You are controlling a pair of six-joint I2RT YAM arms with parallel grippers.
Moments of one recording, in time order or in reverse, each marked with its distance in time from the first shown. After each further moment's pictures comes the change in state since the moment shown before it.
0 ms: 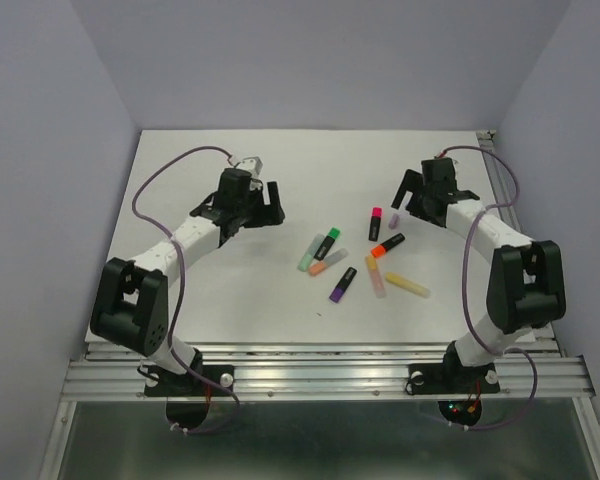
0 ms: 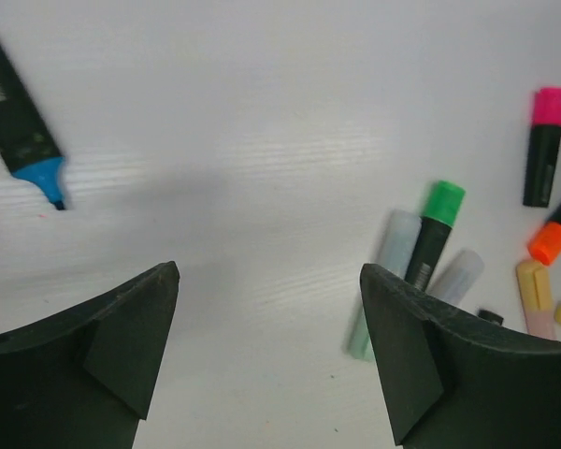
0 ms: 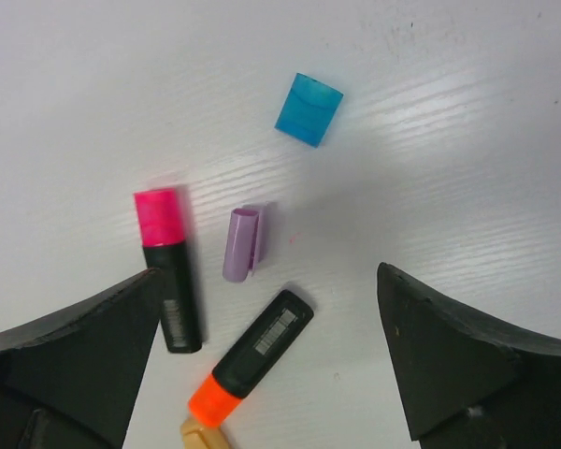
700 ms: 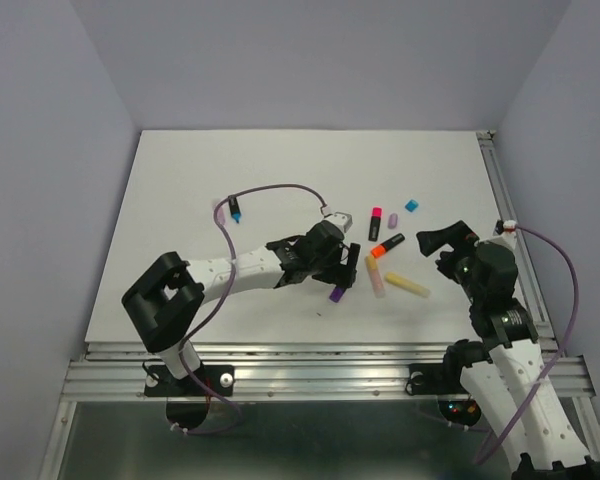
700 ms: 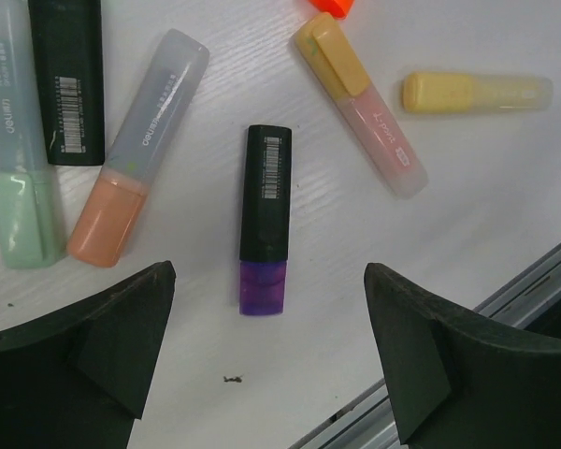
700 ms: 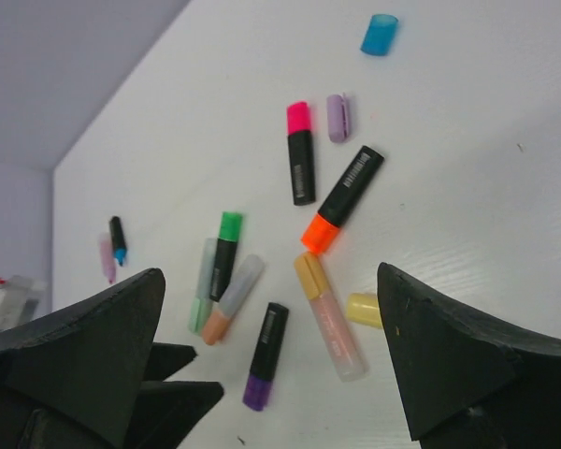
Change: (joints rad) left arm -0.661 0.039 -0.032 -0.007 -0.140 -0.170; right arm 0.000 -1.132 -0.618 -0.024 -0.118 0.293
